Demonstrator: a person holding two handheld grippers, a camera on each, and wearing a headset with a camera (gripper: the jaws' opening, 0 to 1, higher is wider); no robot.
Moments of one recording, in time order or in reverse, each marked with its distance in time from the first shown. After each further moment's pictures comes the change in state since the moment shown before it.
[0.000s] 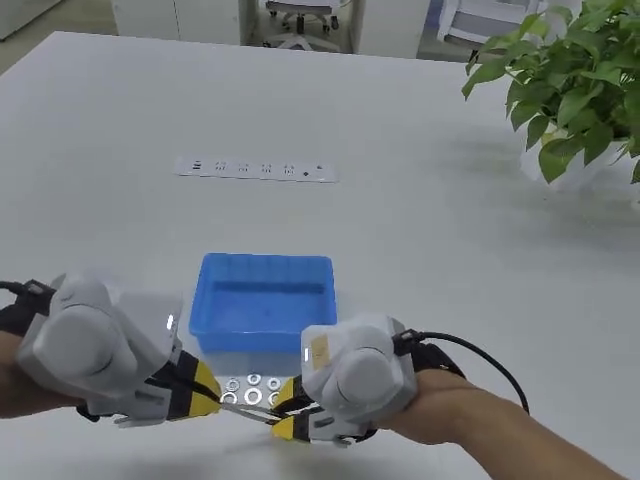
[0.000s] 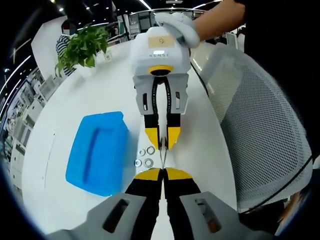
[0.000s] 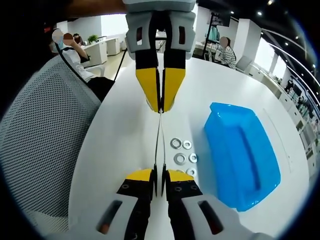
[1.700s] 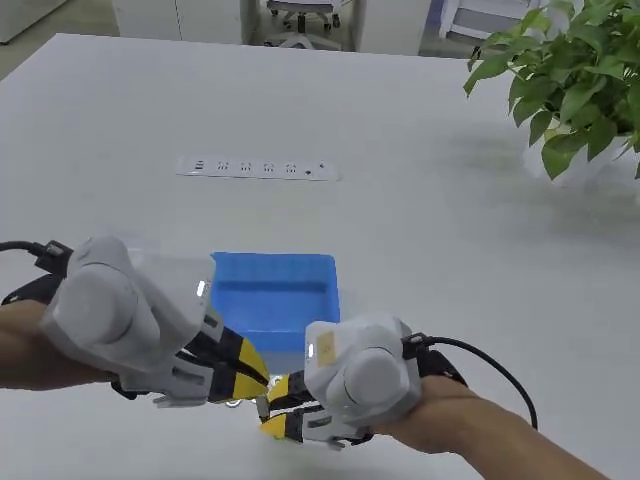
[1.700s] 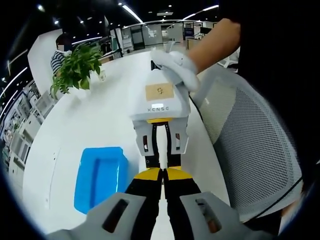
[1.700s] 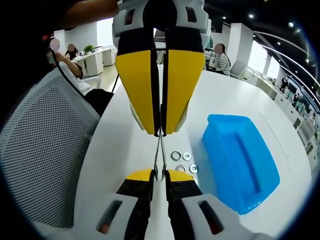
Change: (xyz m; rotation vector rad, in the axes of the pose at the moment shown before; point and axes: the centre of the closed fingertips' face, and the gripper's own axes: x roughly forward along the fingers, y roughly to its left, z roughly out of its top) left arm -0.003 -0.003 0.058 0.054 -0.124 -0.047; right arm -0.001 0.003 0.017 0.038 -0.088 -0.027
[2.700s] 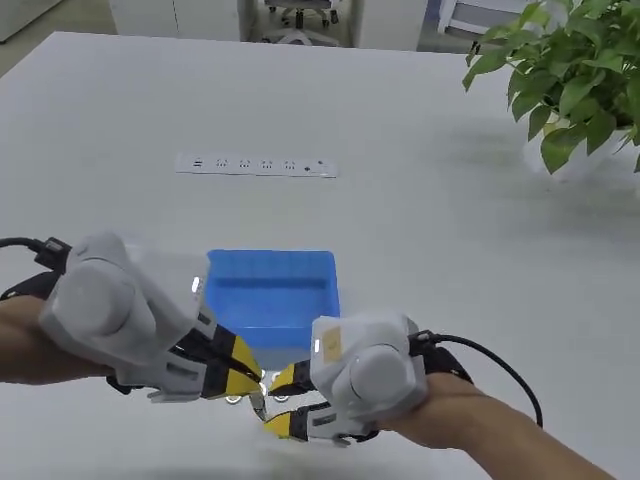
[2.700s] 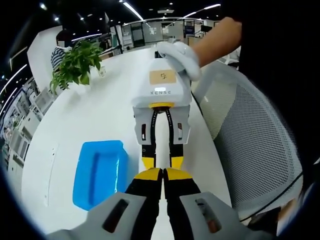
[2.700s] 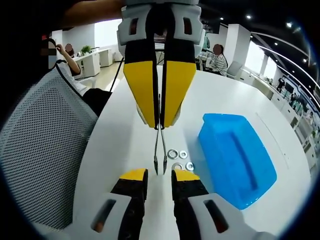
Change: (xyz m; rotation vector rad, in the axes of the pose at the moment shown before) left arm -0.003 0.002 -0.013 -0.013 0.031 0.001; right arm -0.006 -0.005 -0.003 0.014 -0.006 -0.037
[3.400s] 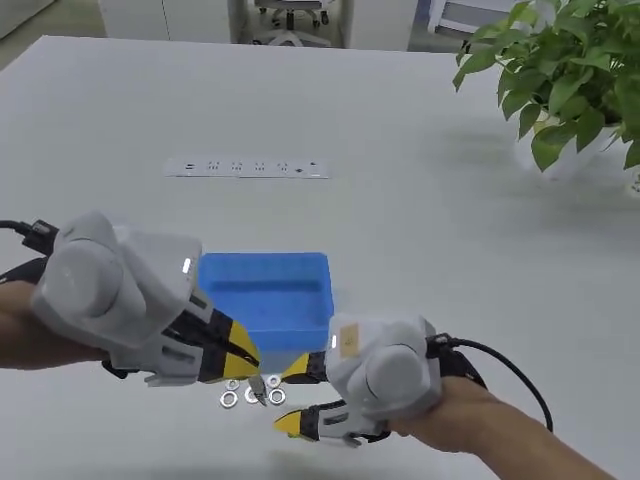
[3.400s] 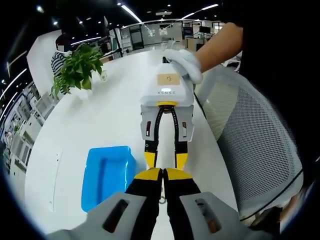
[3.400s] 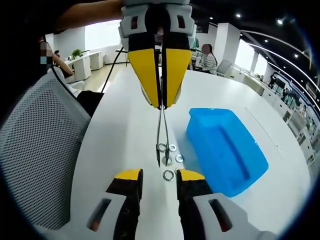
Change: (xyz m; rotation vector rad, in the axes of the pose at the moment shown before) left arm -0.005 0.013 0.013 0.030 -0.017 0.007; right arm -0.013 -0.012 -0.007 0.041 -0.014 -0.072
